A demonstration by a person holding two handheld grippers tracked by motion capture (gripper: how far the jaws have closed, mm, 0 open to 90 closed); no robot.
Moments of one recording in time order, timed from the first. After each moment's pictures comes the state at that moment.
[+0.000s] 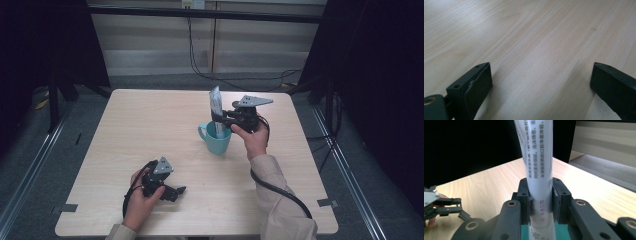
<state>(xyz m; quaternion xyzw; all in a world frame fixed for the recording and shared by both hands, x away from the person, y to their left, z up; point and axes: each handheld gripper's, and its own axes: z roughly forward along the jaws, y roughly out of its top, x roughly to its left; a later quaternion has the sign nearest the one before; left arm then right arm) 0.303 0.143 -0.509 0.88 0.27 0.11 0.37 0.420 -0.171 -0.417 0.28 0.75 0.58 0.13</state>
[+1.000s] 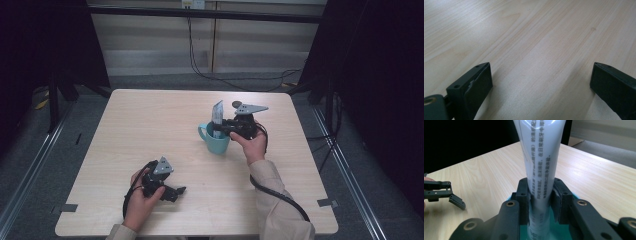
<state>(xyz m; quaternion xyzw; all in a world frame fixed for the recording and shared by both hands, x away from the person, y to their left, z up) 0.302 0.143 -0.509 0.88 0.27 0.10 0.37 0.419 -0.171 -0.447 0.30 0.77 0.55 0.11</state>
